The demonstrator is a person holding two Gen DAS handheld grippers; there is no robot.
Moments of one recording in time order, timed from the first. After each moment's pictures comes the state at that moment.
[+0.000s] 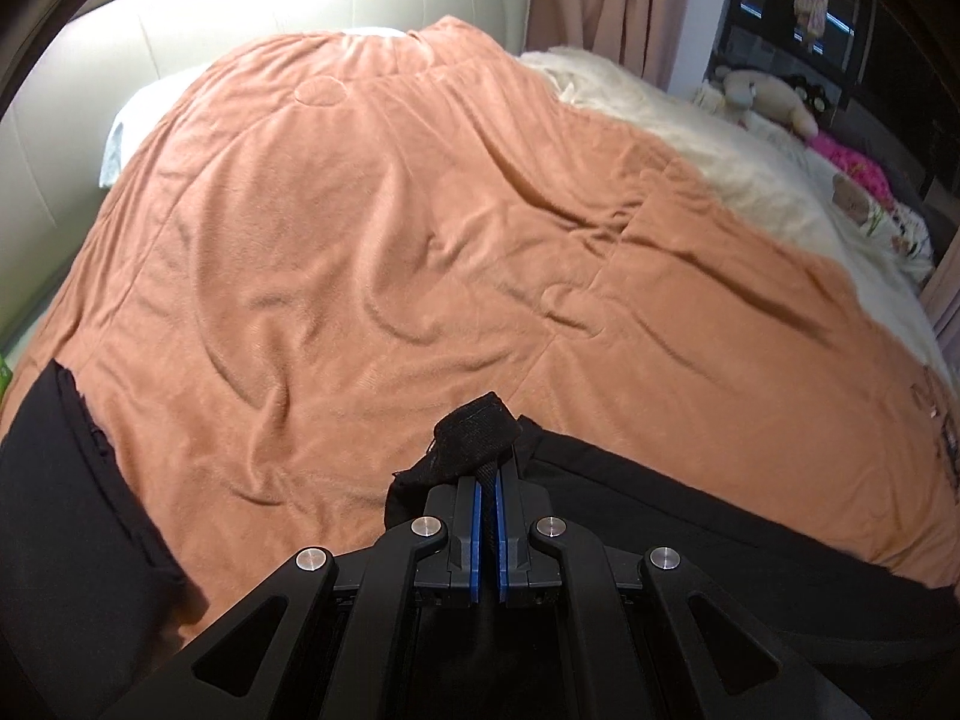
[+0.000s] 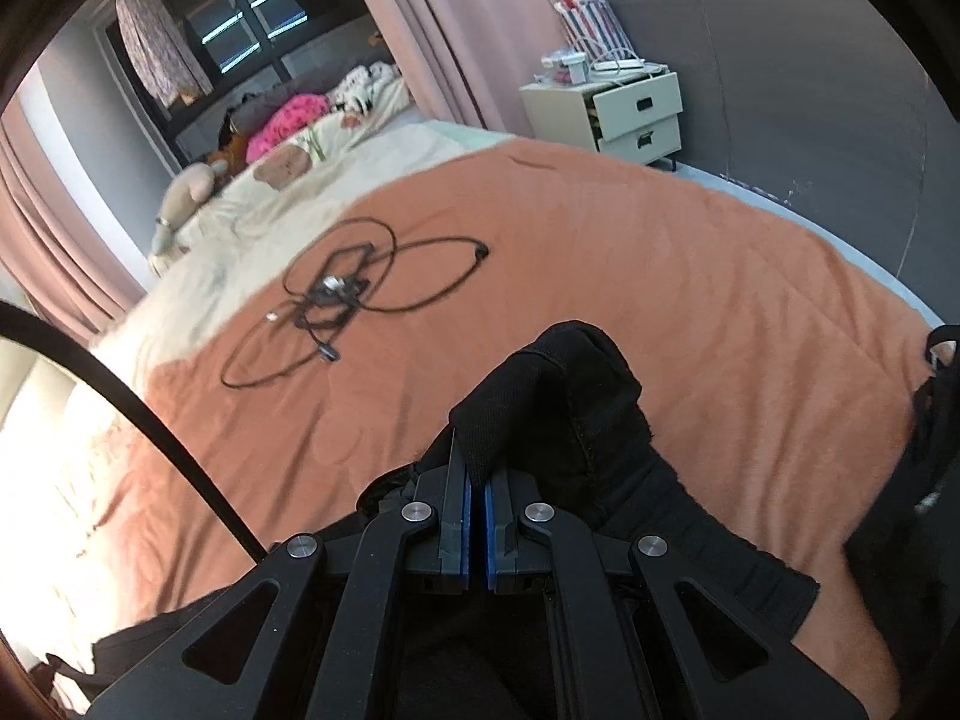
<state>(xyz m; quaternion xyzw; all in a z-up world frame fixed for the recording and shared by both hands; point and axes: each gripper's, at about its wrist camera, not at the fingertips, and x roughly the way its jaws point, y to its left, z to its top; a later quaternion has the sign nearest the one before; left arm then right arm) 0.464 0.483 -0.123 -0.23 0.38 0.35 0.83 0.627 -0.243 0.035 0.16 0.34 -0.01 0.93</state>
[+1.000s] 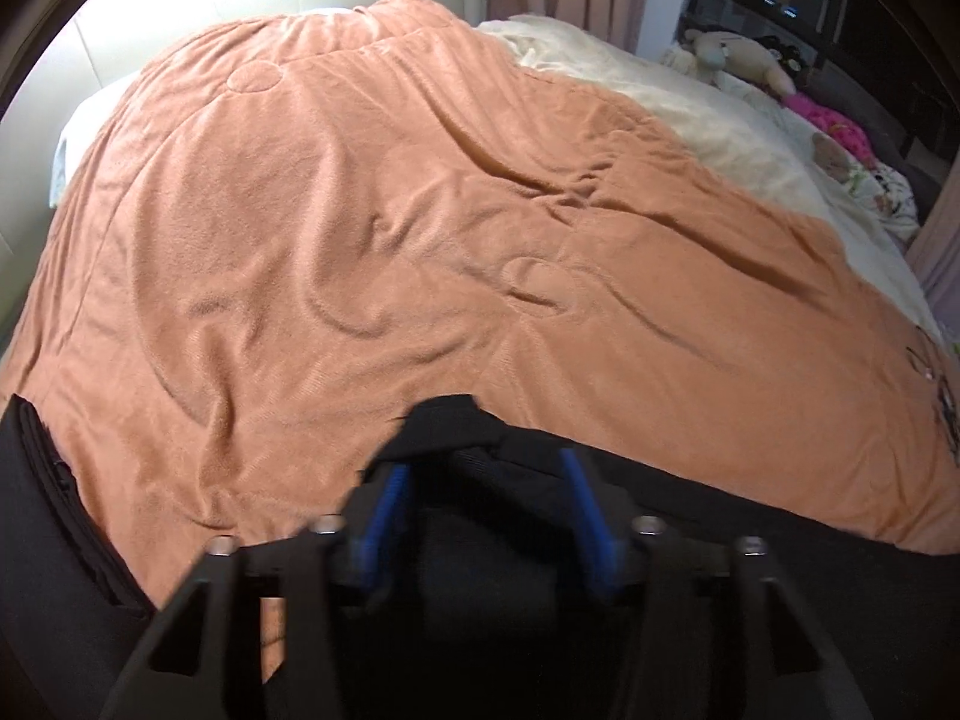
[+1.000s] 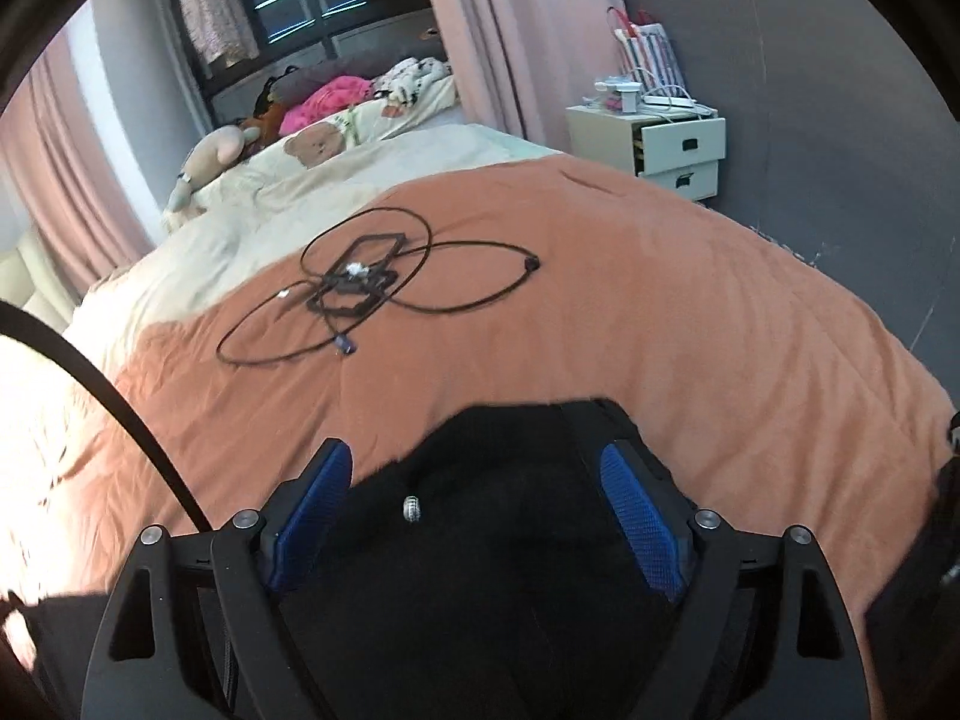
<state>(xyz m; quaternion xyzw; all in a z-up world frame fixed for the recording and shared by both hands) 0.484 0.482 -0.127 -0.22 0.41 0.30 0.84 0.637 -0.207 0.048 0.09 0.32 0.03 0.94</state>
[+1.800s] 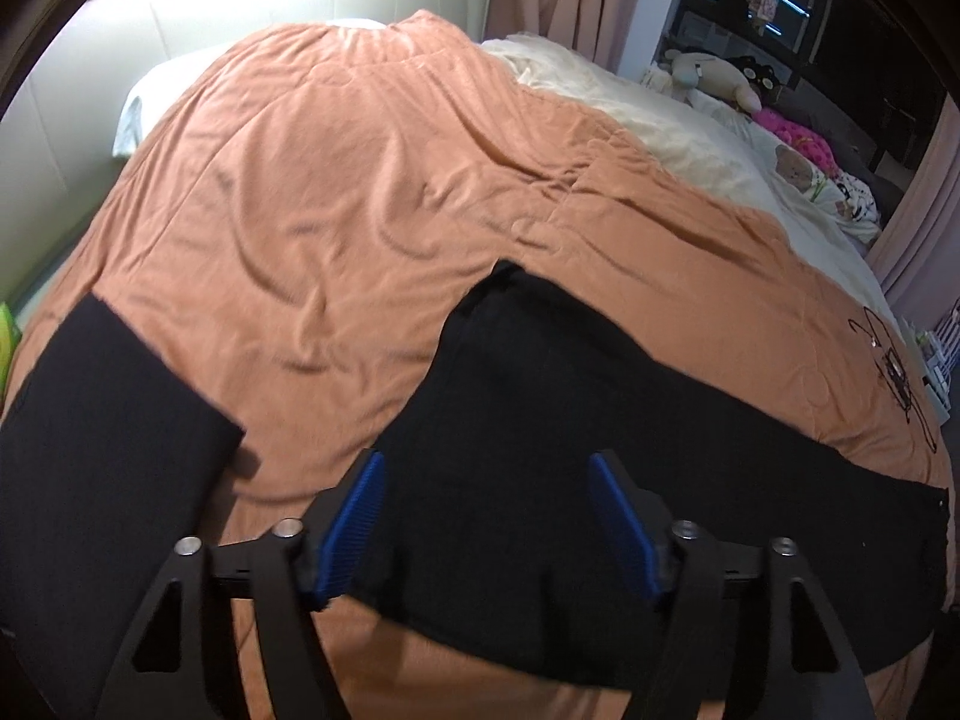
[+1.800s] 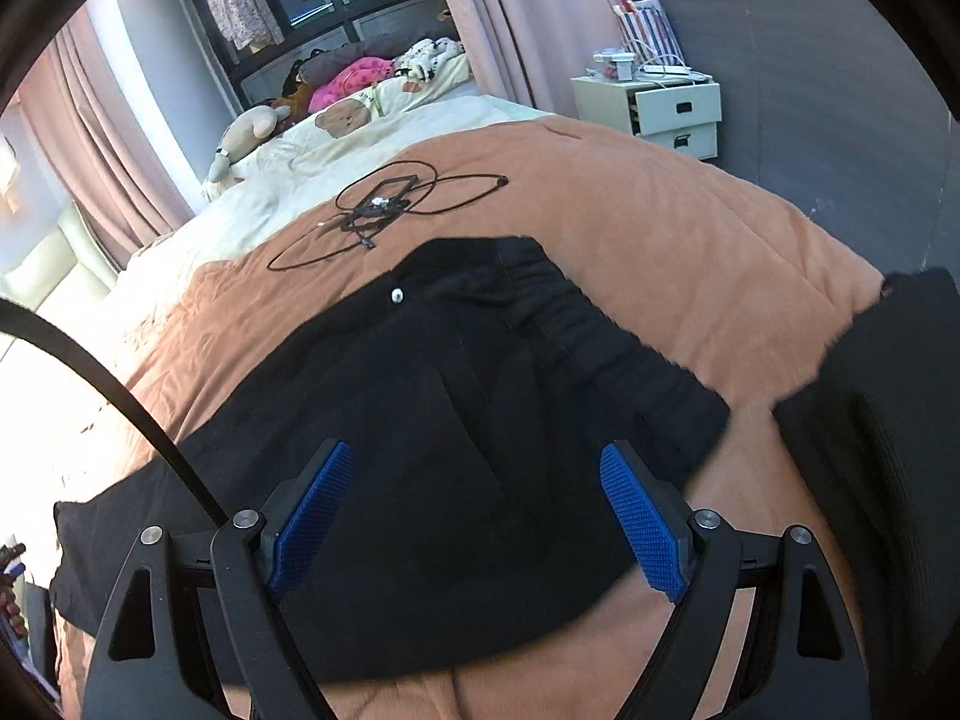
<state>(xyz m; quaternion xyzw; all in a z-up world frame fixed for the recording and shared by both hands) 0.357 0.425 -0.104 -0.25 0.39 0.28 0.84 0.485 -0.274 0.050 0.11 0.34 0.06 0.93</state>
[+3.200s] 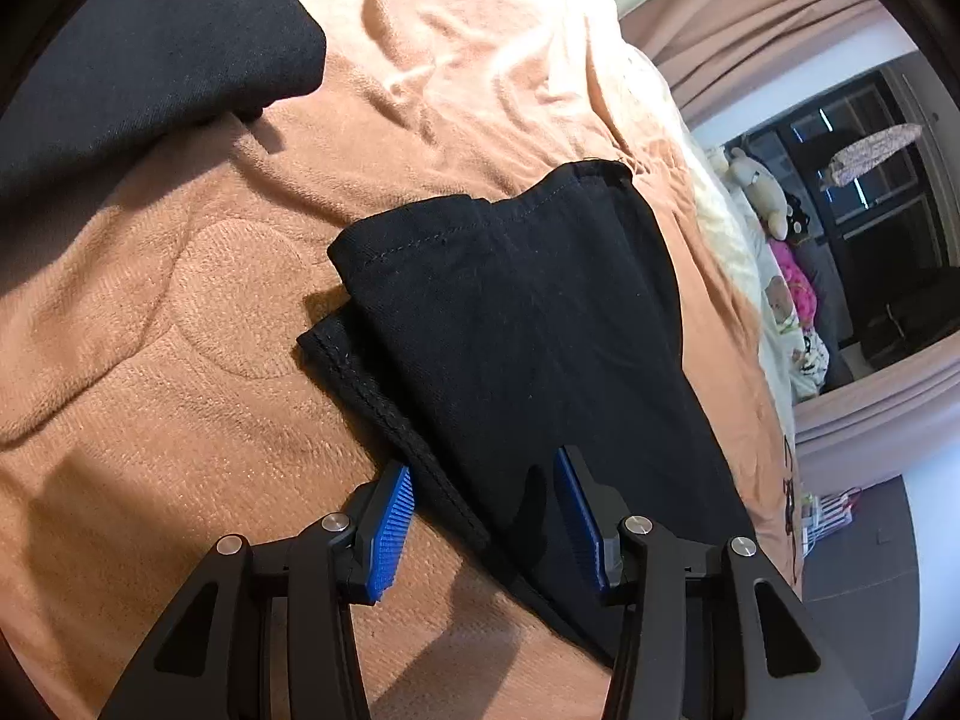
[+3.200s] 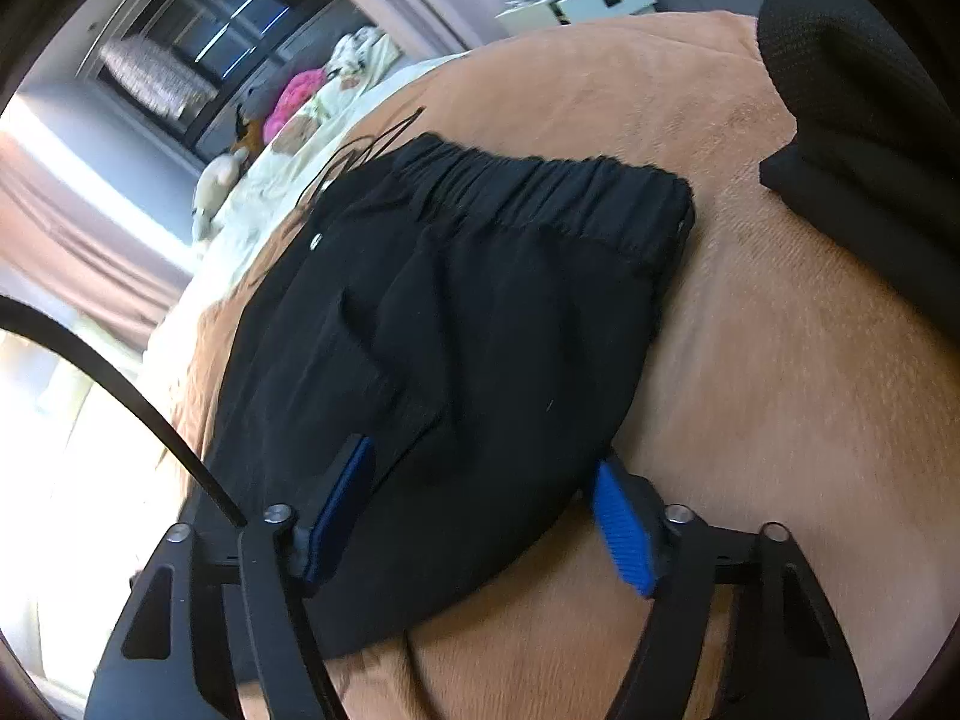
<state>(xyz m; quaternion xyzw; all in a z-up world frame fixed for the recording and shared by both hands) 0.284 0.426 -0.208 -0.51 0.29 0.24 0.77 0.492 -0.335 -0.020 0.30 0.36 0.06 0.88</state>
